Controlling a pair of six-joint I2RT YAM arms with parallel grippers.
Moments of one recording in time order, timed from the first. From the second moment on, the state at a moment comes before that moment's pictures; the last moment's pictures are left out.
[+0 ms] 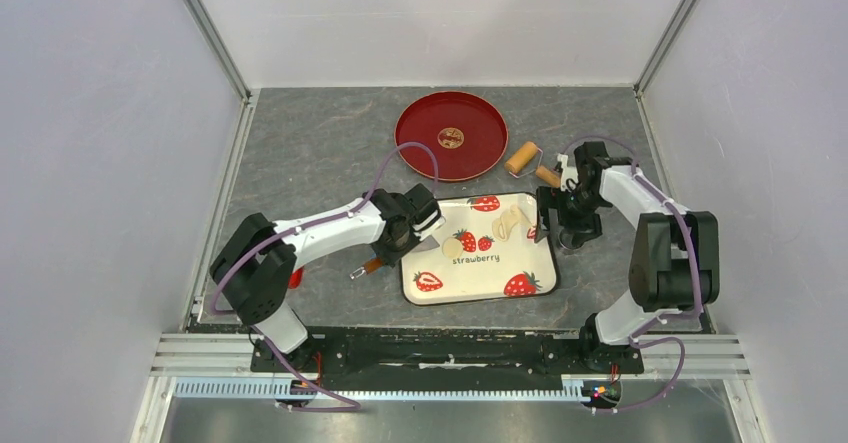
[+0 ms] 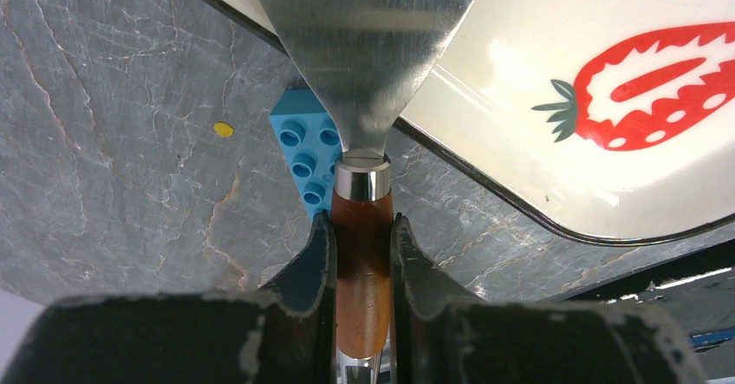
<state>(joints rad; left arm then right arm) -0.83 1.63 1.06 -0.86 -0.18 0.08 0.01 1.60 1.00 -0.86 -0.25 0.03</state>
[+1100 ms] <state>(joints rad) -0.90 1.68 1.07 -0.84 -0.19 0.08 0.17 1.53 1.01 -0.84 -0.34 0.12</state>
